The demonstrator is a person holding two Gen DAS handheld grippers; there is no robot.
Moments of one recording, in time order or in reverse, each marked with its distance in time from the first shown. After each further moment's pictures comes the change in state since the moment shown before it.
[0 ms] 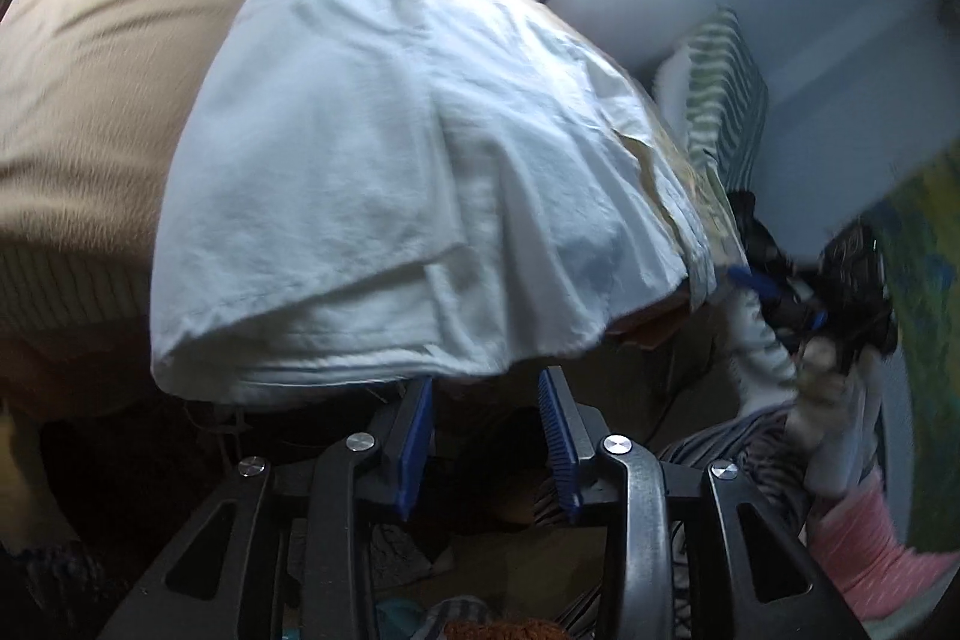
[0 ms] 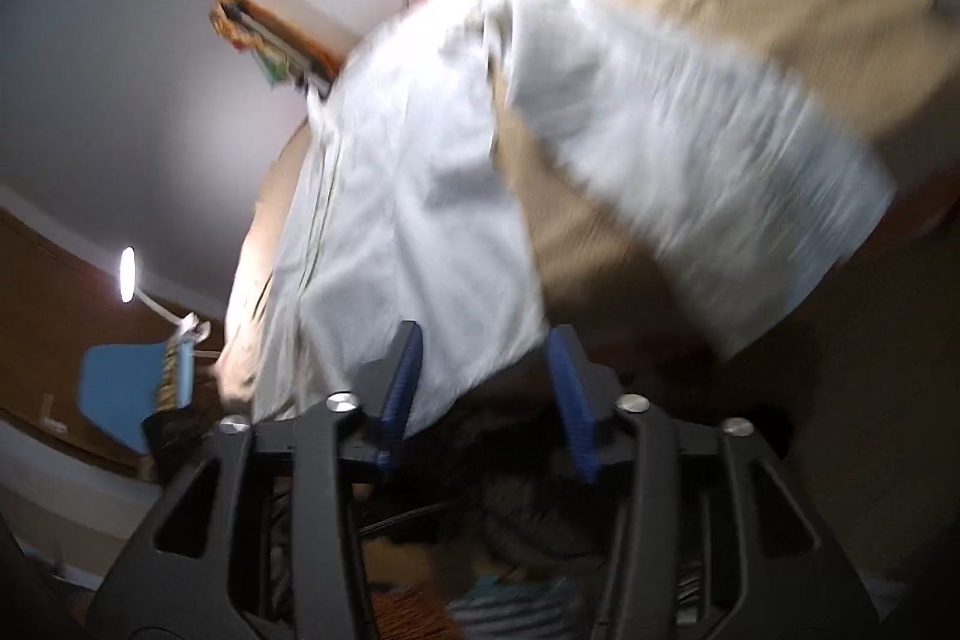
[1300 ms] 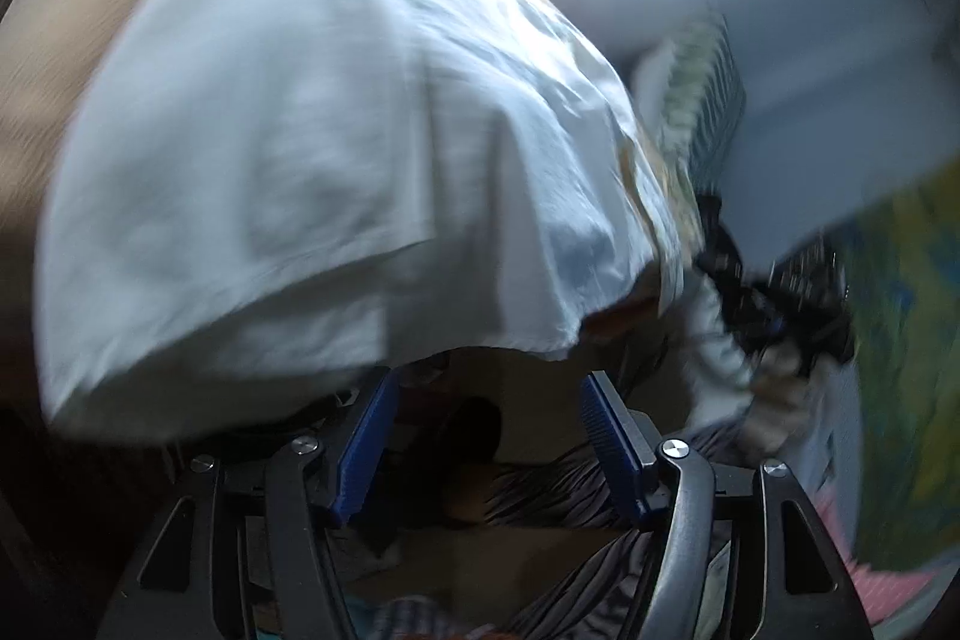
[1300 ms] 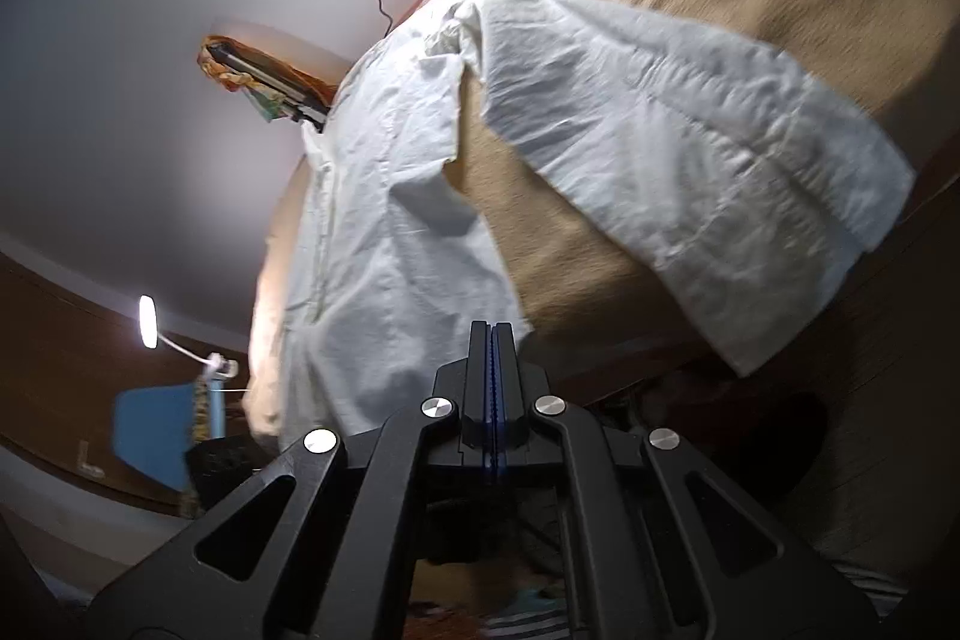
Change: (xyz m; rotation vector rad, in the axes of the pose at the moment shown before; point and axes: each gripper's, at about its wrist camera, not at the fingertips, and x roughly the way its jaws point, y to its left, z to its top) left arm 0.028 0.024 -0.011 -0.138 0.042 -0.144; right arm 0.027 -0.026 -0.004 0.132 0.027 0.068
